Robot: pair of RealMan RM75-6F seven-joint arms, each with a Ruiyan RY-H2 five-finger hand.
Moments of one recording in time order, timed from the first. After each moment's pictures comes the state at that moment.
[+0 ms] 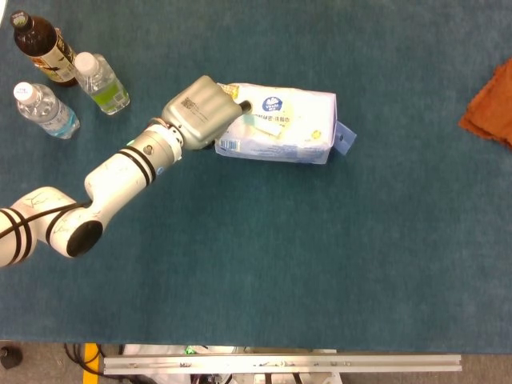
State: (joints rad) left arm -1.10 -1.35 -0.04 -1.50 1.07 0.67 0.43; right arm 0.06 -1.00 0.12 -1.71 -1.44 1.54 -0.14
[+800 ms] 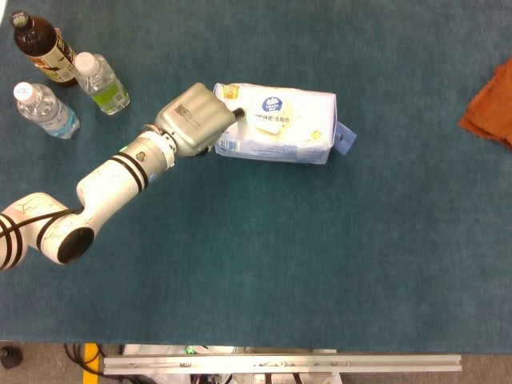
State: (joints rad) left arm -1.08 -1.33 -0.02 -1.53 1.09 0.67 0.43; right arm 0.06 -1.00 0.12 -1.73 -1.45 1.54 -0.15
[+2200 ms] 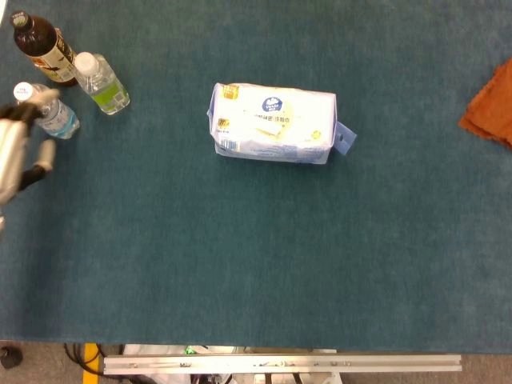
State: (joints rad) left arm -0.42 -1.19 0.04 -1.62 1.24 1.44 0.15; right arm 0.03 -1.01 0.10 -1.64 -1.38 1.48 -0.06
